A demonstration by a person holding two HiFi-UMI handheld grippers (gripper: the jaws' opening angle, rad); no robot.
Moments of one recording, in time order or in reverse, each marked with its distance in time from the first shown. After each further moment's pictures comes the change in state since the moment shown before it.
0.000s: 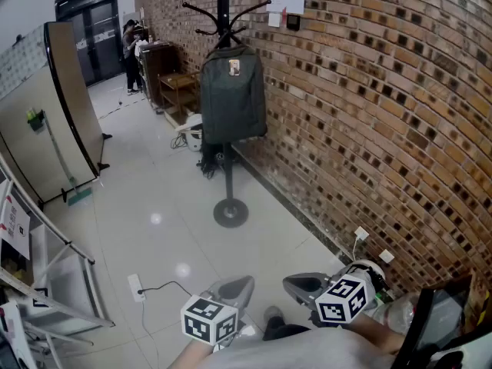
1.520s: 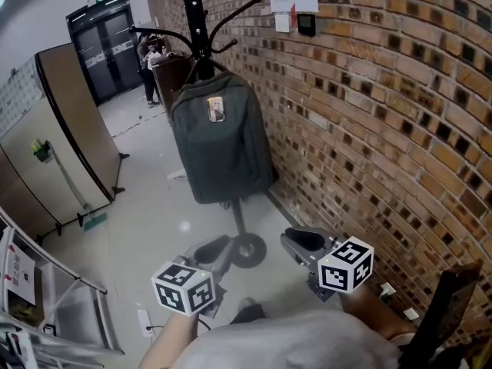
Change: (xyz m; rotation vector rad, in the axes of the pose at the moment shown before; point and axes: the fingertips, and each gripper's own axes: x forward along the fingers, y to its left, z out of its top) left arm 0.220 0.199 0.262 0.092 -0.138 0.194; right arm 0.100 -0.299 0.285 -0.109 -0.296 0.056
